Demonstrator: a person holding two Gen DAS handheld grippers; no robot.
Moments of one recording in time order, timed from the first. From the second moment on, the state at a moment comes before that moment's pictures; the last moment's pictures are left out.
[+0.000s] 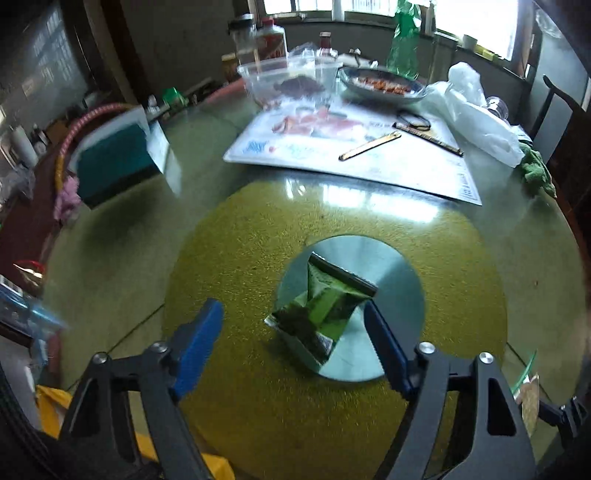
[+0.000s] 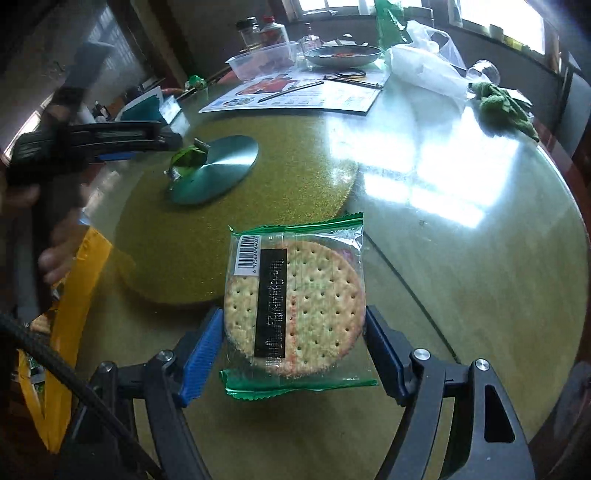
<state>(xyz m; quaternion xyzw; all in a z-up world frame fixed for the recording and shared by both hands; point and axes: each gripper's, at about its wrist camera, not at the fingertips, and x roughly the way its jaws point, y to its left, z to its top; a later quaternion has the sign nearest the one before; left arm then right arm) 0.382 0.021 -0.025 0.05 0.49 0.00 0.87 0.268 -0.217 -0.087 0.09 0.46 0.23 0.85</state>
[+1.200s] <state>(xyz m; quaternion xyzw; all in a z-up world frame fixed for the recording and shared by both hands) 0.025 0.074 0.069 -0.12 0.38 -0.02 0.92 0.162 -0.168 -0.088 0.00 0.46 0.21 0.86</state>
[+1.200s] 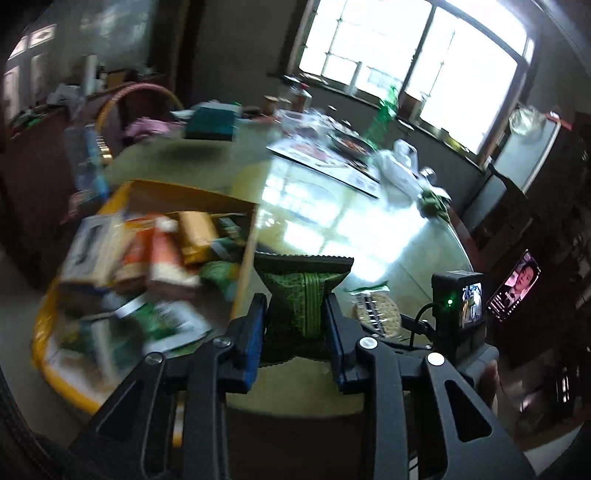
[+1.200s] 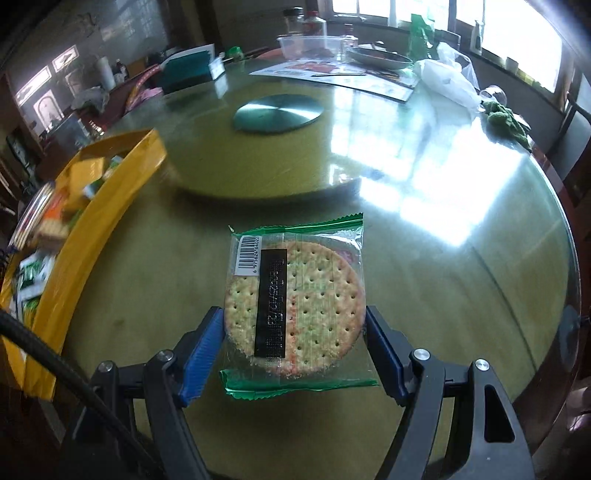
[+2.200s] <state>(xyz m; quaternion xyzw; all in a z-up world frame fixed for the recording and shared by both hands) 0.025 0.207 0.077 -0.17 0.33 0.07 0.92 0.128 -0.113 0.029 0.11 0.35 0.40 0.84</state>
